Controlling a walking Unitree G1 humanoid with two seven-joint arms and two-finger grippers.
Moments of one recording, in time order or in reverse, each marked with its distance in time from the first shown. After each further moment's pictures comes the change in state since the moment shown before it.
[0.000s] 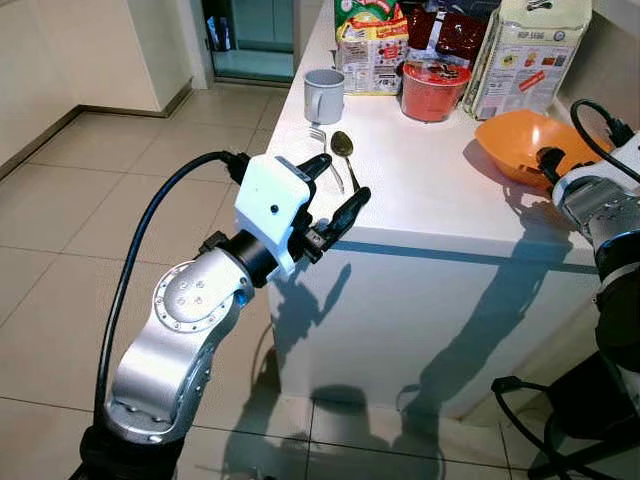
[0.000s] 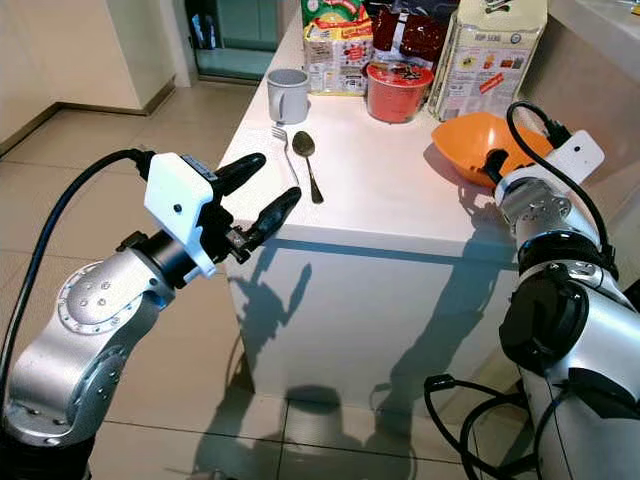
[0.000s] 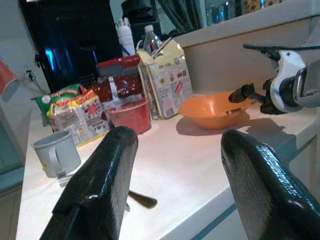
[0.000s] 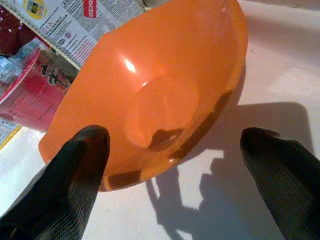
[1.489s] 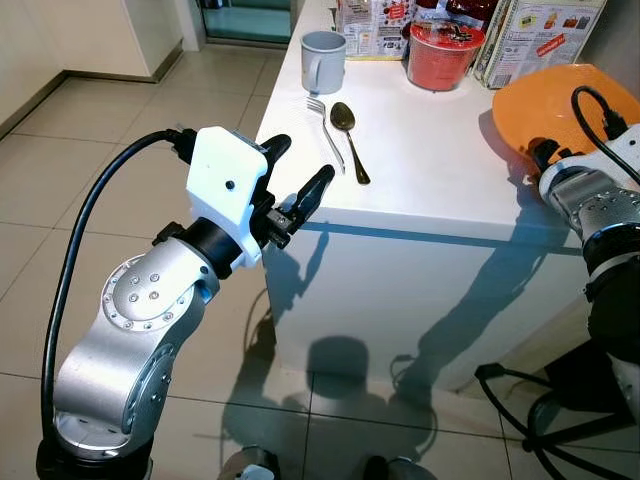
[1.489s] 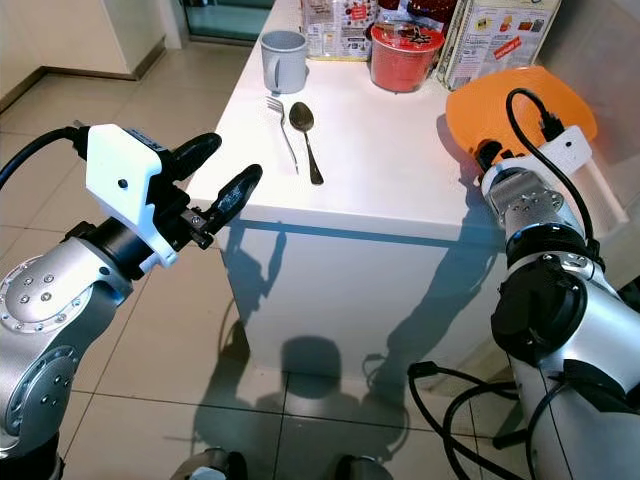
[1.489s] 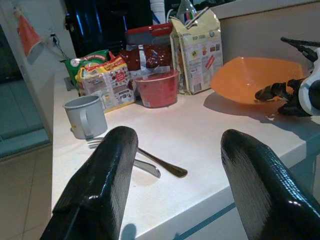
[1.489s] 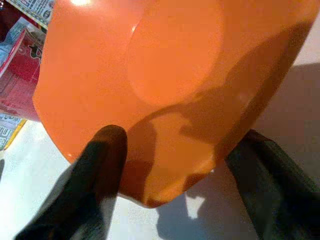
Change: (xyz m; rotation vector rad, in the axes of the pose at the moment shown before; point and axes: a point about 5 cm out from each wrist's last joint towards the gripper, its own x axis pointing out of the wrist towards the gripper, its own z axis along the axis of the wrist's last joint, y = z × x) left arm -0.019 0.020 0.020 0.003 0.050 0.124; right arm -0.001 0.020 -0.006 0.153 0.016 0.074
